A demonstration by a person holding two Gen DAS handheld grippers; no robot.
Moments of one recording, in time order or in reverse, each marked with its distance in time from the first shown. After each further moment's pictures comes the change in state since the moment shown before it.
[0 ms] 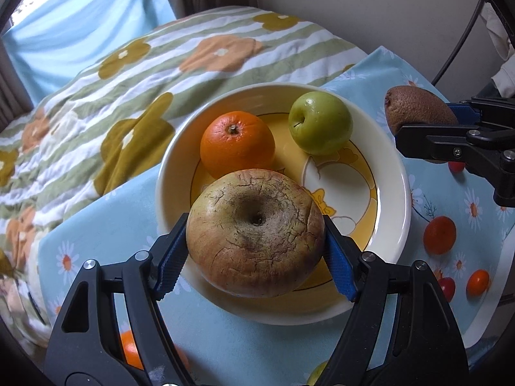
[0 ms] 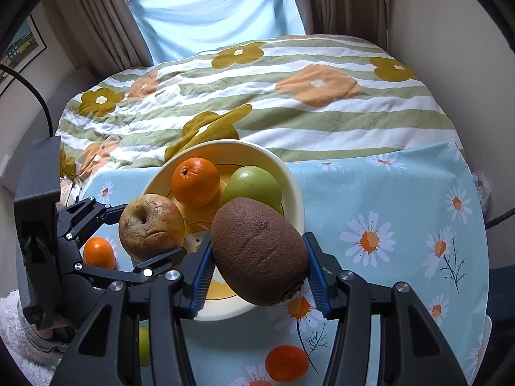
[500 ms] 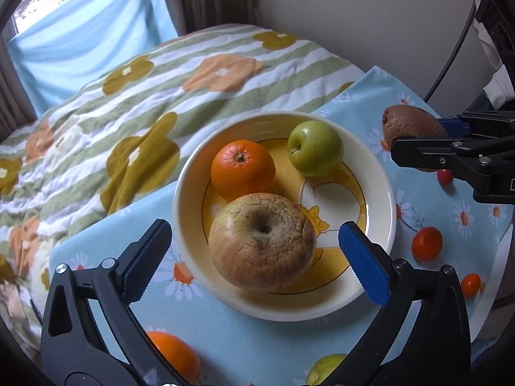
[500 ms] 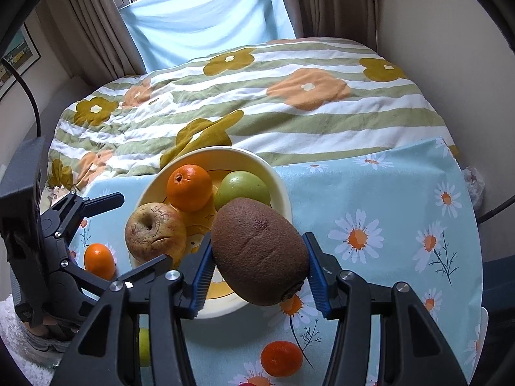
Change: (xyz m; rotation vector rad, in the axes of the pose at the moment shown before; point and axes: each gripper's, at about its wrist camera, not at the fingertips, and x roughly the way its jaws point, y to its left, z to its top) left arm -0.029 0.006 0.006 -0.010 -0.081 0.002; right arm -0.013 -0.006 0.000 0.026 -0.023 -0.016
